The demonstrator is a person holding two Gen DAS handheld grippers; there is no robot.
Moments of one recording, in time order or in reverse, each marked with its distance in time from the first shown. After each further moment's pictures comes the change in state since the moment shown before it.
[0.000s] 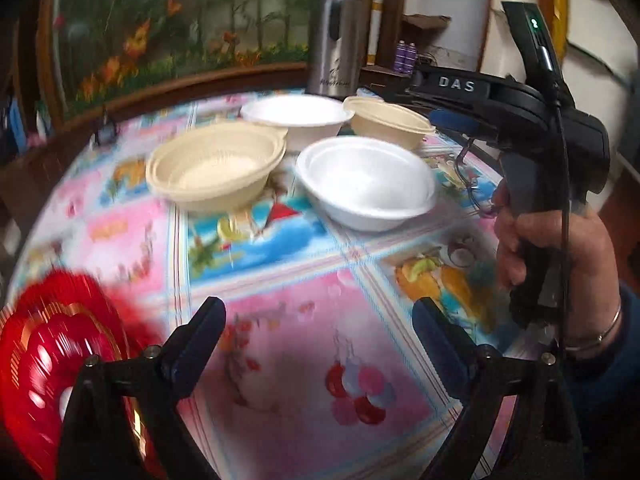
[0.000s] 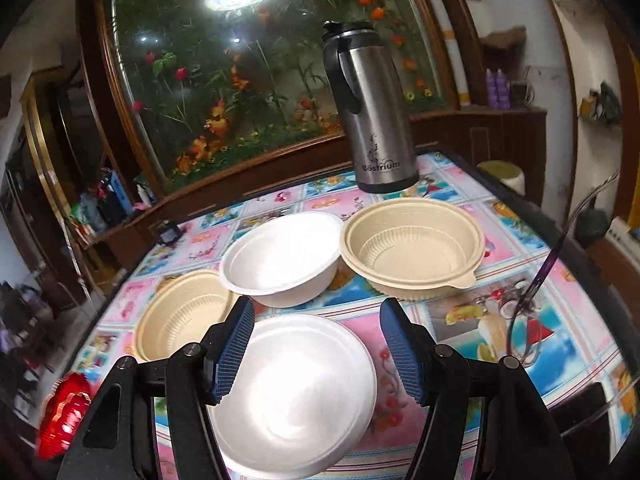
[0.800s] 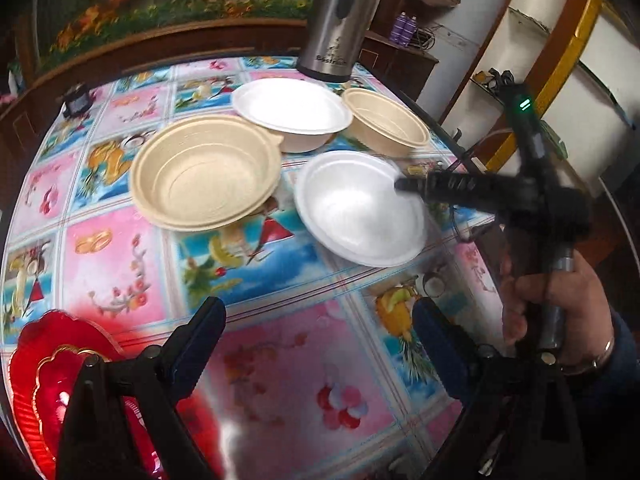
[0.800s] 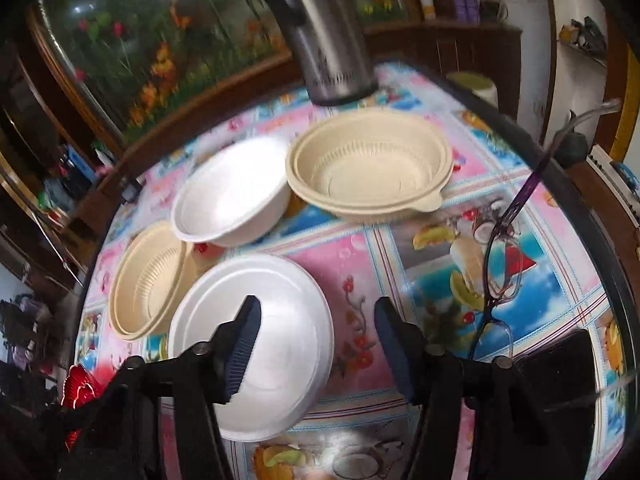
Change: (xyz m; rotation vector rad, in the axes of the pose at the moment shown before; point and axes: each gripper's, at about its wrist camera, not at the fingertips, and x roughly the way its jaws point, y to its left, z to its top) left arm -0.002 0.043 0.062 -0.125 0.224 -0.171; right arm 0.038 -0.028 0.018 0.134 0.441 -0.100
